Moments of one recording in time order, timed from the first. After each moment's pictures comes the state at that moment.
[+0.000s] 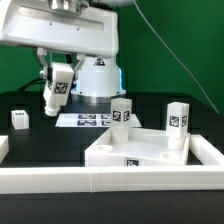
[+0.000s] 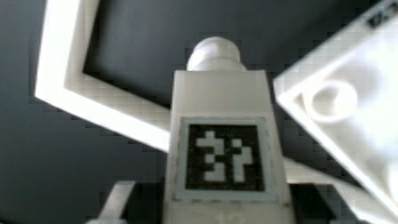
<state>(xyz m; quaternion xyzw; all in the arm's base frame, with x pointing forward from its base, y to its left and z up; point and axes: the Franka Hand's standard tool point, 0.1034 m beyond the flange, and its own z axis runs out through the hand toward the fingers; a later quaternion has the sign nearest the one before) 0.573 -0.099 0.149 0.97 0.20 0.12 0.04</state>
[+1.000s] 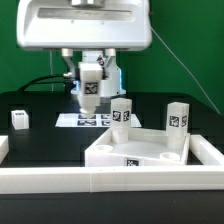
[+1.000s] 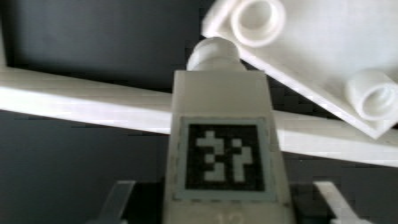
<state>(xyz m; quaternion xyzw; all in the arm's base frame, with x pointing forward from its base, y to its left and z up) 0.602 -0.046 0.153 0.99 0.08 0.13 -0.01</state>
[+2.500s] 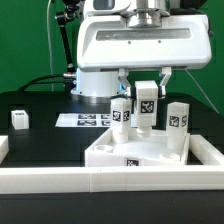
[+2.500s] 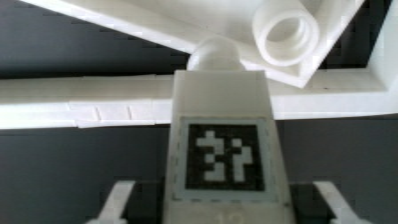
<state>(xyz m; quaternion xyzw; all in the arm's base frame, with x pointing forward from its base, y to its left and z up) 0.614 0.029 0.124 0.98 0.00 0.18 -0.01</state>
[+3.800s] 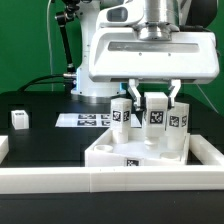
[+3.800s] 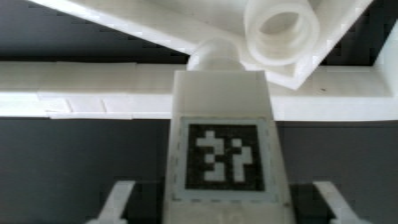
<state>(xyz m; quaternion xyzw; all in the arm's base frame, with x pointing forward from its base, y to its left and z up) 0.616 0.049 0.105 0.97 0.01 0.23 0.01</state>
